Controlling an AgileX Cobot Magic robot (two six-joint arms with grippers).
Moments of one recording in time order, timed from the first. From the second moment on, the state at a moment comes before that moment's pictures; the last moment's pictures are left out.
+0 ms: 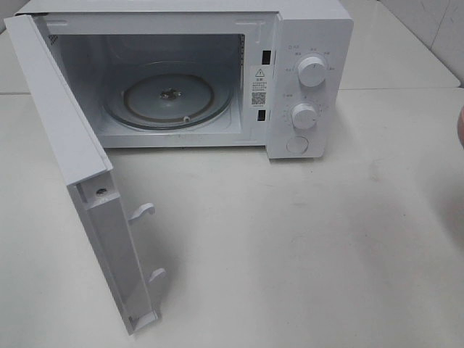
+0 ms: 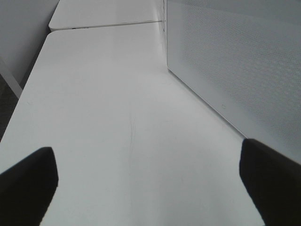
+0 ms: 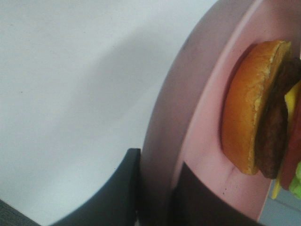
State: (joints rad) left arm 0.02 0.00 -0.50 -0.05 1.05 0.11; right arm 0.66 0.83 -0.44 -0.85 0.98 -0.02
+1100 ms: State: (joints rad) left arm 0.02 0.00 -0.50 -0.05 1.05 0.11; right arm 0.66 1.35 -0.64 -0.89 1.17 0.75
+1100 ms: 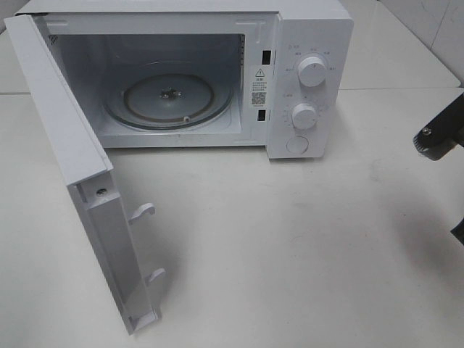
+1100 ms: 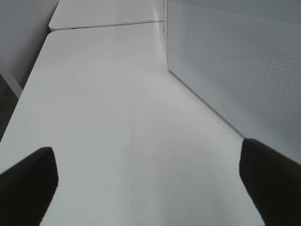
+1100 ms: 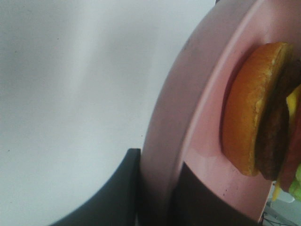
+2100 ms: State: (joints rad) left arm 0.02 0.00 -0.50 -0.05 1.05 0.11; right arm 0.50 1.71 -0.64 -0.91 1.08 1.00
